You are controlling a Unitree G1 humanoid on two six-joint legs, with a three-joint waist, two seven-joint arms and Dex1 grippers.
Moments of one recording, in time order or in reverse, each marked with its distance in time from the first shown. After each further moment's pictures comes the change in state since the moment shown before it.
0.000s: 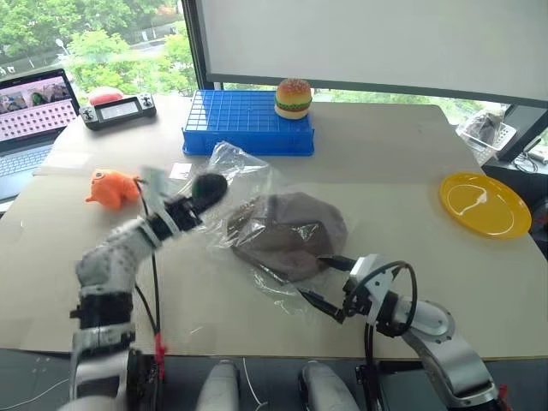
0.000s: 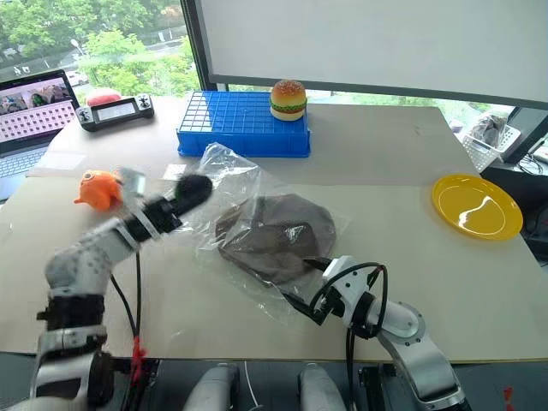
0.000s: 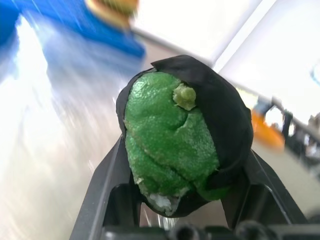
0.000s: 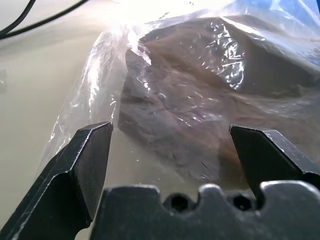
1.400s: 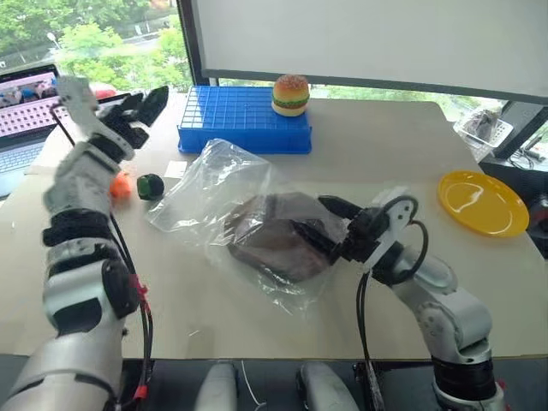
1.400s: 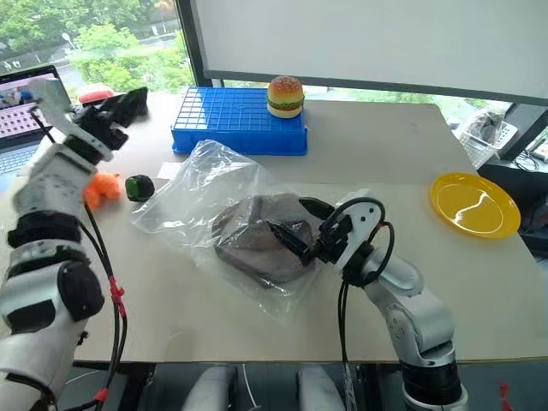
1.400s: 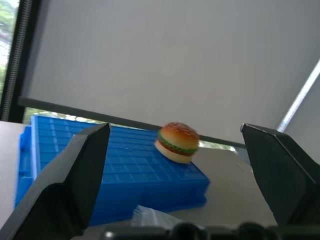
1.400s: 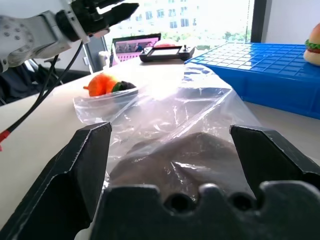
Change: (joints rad) left arm -0.181 0.159 0.009 0.214 0.113 -0.219 -0.210; right arm -0.302 0.124 -0.175 -0.114 0.340 0.373 -0.179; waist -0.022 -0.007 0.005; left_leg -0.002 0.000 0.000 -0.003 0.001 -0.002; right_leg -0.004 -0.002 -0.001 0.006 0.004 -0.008
